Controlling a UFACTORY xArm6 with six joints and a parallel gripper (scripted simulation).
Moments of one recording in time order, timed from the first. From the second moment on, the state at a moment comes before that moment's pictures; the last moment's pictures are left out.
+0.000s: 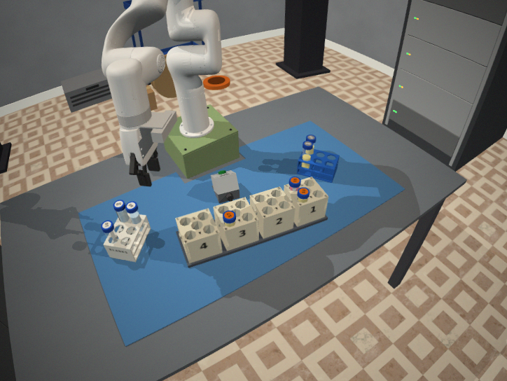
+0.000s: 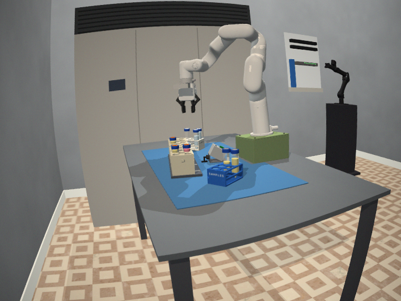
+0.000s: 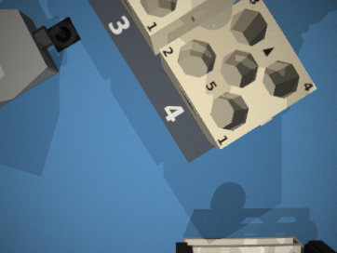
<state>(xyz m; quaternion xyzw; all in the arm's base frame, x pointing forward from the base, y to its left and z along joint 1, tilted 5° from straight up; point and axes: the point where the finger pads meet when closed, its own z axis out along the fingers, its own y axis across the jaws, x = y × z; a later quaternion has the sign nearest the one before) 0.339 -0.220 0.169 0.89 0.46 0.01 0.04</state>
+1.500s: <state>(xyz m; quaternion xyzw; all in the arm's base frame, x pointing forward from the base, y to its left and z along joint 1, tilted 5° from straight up) 0.268 -0.324 0.166 0.89 0.46 0.01 0.04</state>
